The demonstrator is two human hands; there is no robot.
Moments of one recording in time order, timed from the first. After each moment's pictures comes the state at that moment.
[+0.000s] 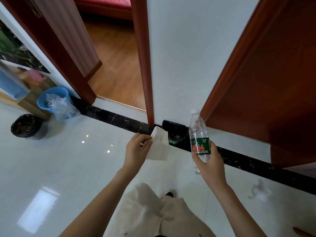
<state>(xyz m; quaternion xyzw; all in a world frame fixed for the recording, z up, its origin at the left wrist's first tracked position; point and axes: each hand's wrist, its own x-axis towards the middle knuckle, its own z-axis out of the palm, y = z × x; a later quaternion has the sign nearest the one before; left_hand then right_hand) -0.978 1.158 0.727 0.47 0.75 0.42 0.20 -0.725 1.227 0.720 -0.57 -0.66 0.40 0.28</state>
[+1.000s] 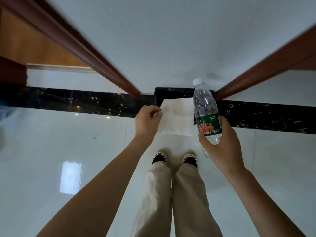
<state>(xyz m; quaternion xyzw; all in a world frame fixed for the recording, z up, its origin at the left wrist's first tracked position) -1.060 1.513 0.228 0.42 0.78 0.27 0.37 -0.824 1.496 0.259 -0.67 -0.60 0.40 0.18</state>
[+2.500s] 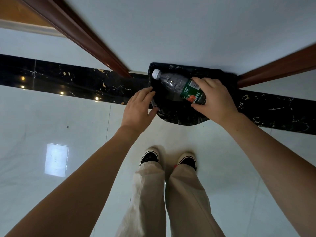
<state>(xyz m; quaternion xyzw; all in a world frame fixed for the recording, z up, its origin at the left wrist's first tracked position) -1.092 1.519 0.059 0.65 0.72 0.10 0.24 -0.851 1.619 0.071 -0.49 -0.83 0.27 0.00</state>
